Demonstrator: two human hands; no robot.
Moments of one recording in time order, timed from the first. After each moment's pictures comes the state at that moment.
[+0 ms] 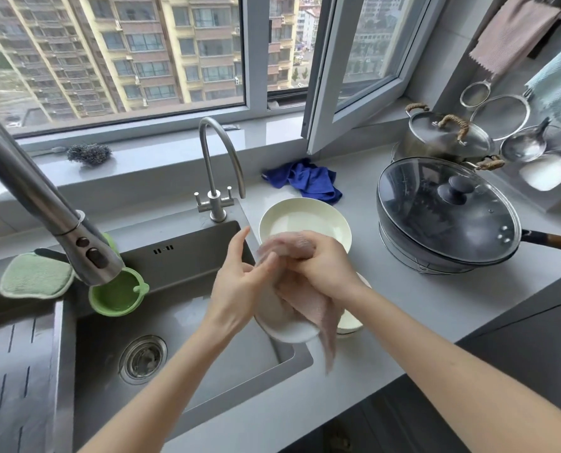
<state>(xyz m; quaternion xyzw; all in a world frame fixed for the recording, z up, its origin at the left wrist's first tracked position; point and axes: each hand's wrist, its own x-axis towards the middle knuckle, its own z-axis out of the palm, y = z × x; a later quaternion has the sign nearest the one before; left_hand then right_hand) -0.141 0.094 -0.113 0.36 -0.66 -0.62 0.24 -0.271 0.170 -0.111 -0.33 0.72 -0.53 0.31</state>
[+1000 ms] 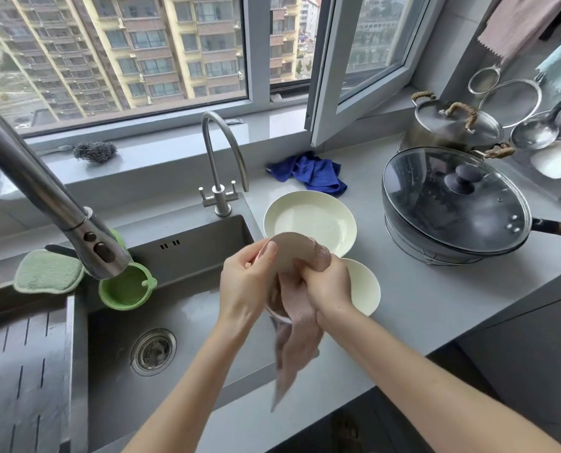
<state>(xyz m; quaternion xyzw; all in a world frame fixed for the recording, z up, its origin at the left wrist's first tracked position) -0.146 0.107 -0.120 0.35 -0.59 -0.67 0.29 -0.245 0.175 -0.152 -0.09 0.78 -0.57 0.25</state>
